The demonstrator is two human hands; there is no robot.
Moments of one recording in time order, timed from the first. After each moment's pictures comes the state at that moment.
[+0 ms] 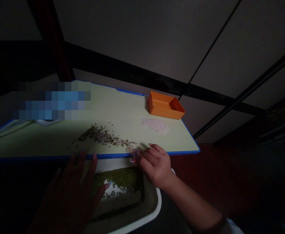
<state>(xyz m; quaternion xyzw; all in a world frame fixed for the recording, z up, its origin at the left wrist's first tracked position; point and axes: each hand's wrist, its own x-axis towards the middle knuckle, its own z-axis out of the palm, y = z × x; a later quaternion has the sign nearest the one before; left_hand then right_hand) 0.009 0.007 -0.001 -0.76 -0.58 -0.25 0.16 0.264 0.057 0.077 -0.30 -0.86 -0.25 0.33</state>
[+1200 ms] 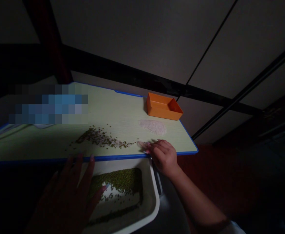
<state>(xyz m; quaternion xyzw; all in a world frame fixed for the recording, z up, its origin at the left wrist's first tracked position) 0.007 0.011 -0.006 -0.77 -0.56 -0.27 0.16 0.305 0.080 0.065 -0.34 -0.84 -0.21 0.37</state>
